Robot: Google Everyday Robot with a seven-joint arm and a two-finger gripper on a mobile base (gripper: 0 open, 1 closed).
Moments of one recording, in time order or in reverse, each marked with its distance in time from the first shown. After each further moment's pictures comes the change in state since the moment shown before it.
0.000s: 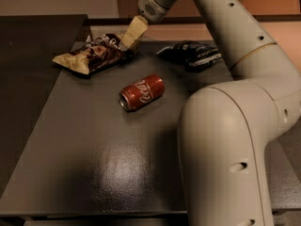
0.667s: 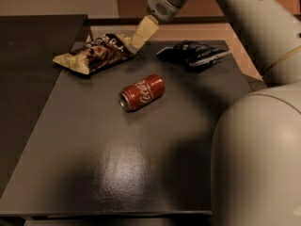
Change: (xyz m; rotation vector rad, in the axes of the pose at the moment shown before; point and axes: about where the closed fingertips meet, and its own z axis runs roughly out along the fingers) arm 0.018 0.020 -0.042 0.049 0.005 -0.047
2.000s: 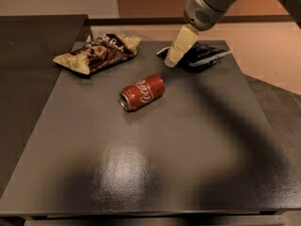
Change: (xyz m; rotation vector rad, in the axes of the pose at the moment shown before) arm 0.081 0.035 -0.087 0.126 0.128 -0.047
